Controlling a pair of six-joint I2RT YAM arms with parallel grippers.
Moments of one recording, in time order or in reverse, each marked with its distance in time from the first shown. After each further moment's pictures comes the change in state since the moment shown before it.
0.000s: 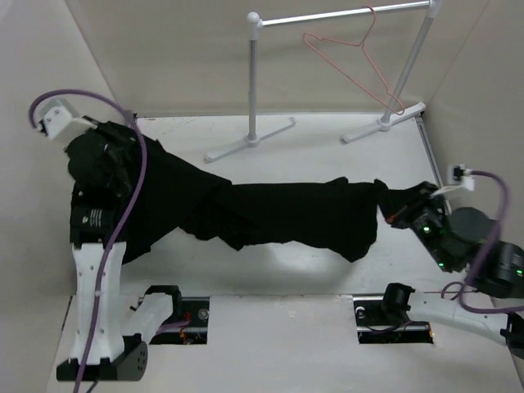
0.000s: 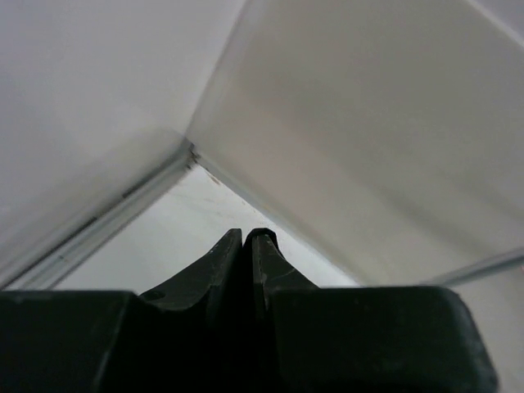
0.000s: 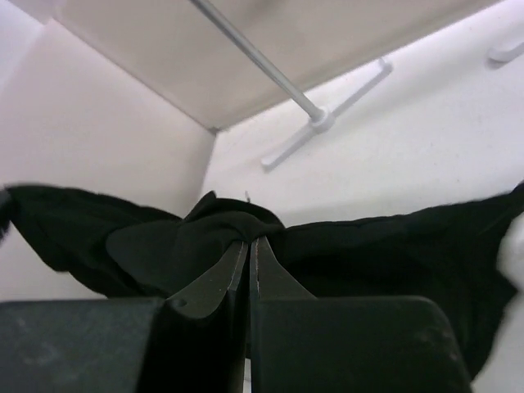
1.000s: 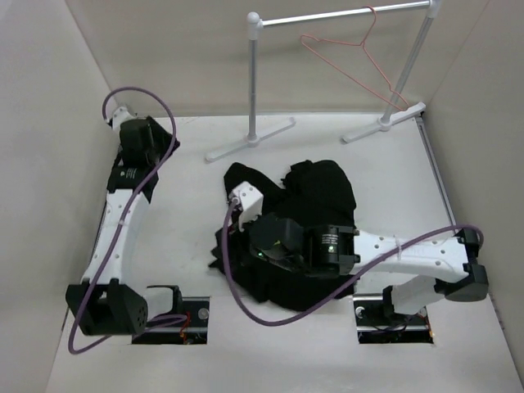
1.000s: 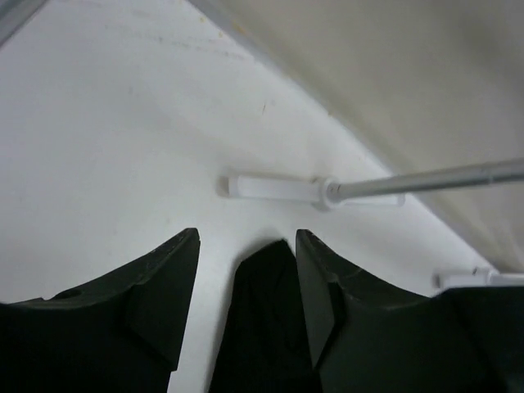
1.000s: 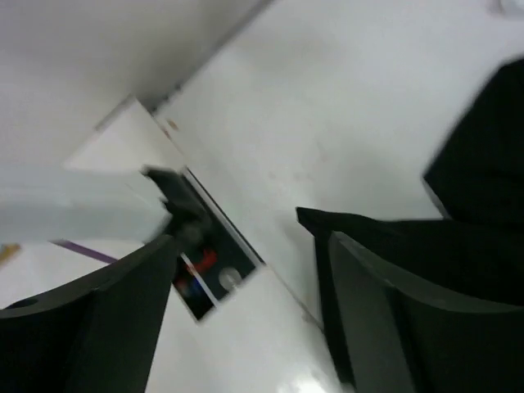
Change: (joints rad) left arm -0.027 0.363 -0.133 0.079 0.313 -0.204; right arm 0.351 0.911 0.301 0.365 -0.324 -0.315
